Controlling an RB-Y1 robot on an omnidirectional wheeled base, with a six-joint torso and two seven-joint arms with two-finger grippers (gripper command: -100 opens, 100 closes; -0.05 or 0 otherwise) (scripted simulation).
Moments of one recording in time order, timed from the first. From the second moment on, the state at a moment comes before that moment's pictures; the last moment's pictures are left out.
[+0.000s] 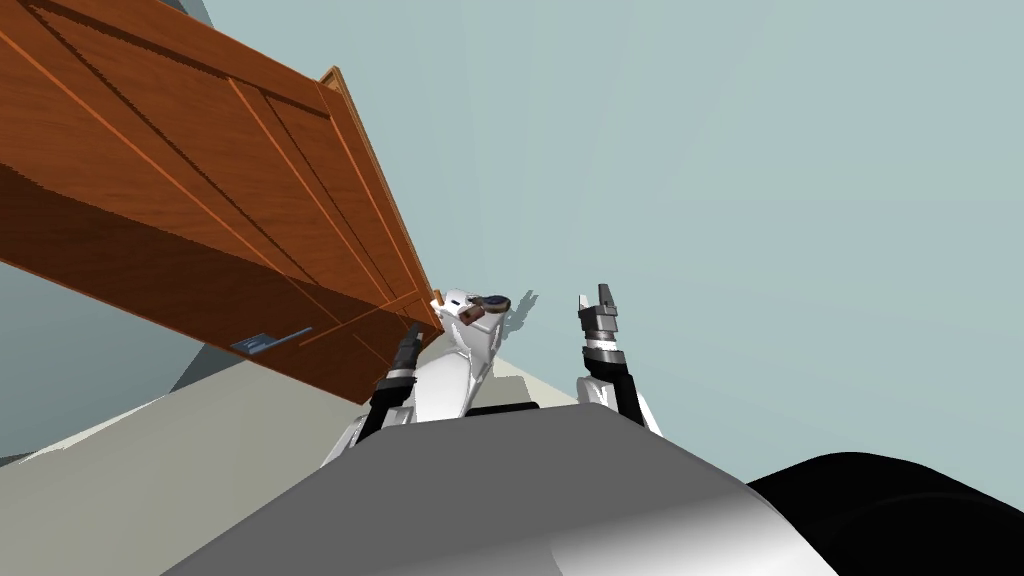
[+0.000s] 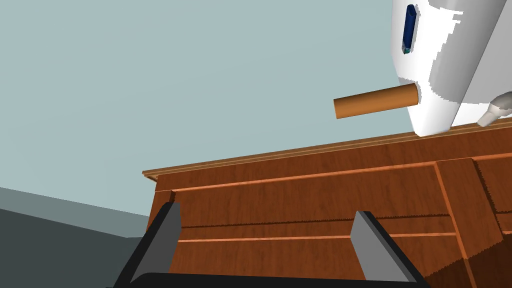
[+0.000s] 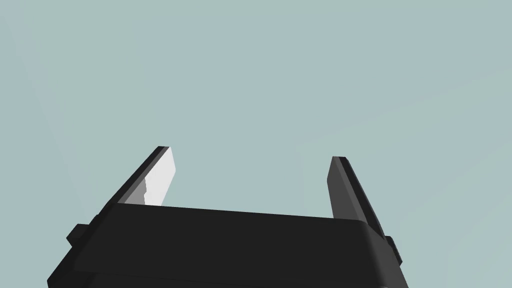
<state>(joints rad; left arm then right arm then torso) 0.37 0.15 0.11 -1.65 -0.09 -0.53 -0.06 0.52 0.01 -0.01 -2.28 0.00 -0.40 -0.02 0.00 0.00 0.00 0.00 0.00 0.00</state>
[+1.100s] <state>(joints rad) 0.30 0.07 0.08 -1.39 0.01 -0.54 -0.04 0.52 0.01 -0.01 -2.28 0.00 -0.40 -0.02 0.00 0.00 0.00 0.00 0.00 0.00</state>
